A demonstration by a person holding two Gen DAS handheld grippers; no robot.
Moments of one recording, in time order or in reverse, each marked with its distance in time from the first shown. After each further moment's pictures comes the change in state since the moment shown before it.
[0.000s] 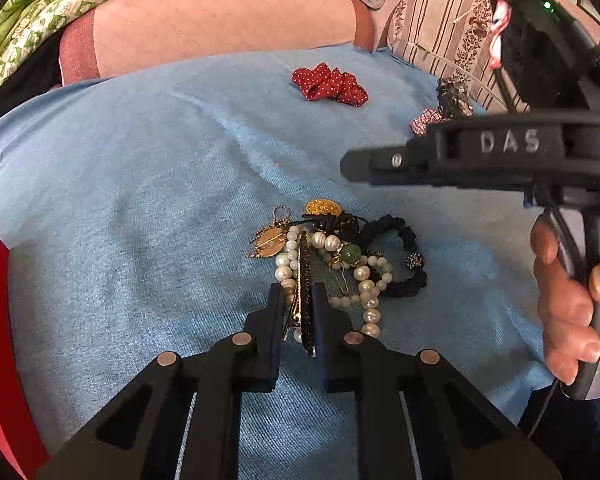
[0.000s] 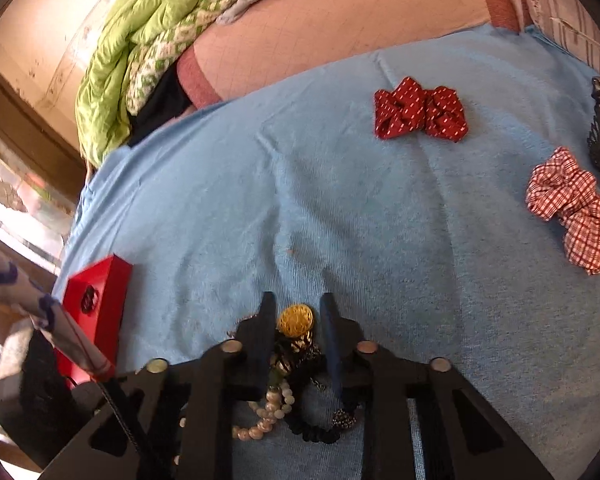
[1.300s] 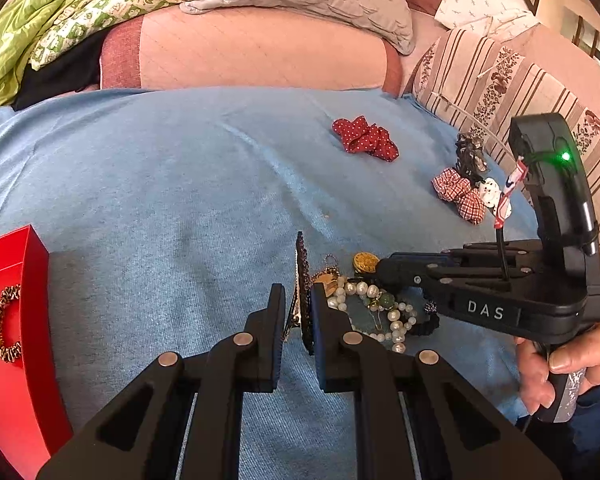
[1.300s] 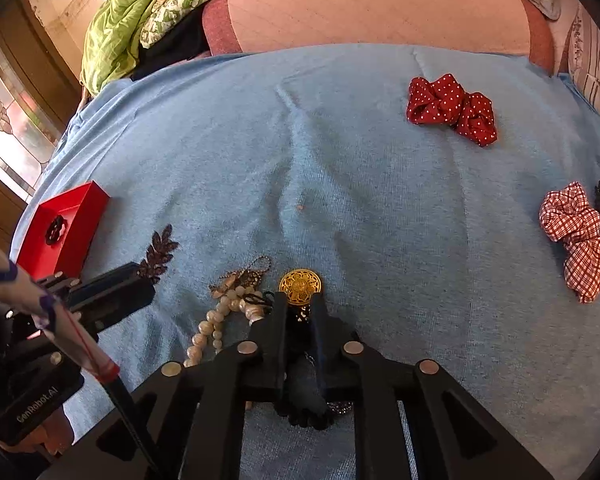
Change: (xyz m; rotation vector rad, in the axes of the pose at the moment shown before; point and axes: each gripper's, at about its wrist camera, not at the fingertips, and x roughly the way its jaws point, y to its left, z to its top) left arm -0.038 0.041 0.011 -0.108 -0.111 0.008; right arm 0.020 0.022 -0.013 -0.209 0.090 -0.121
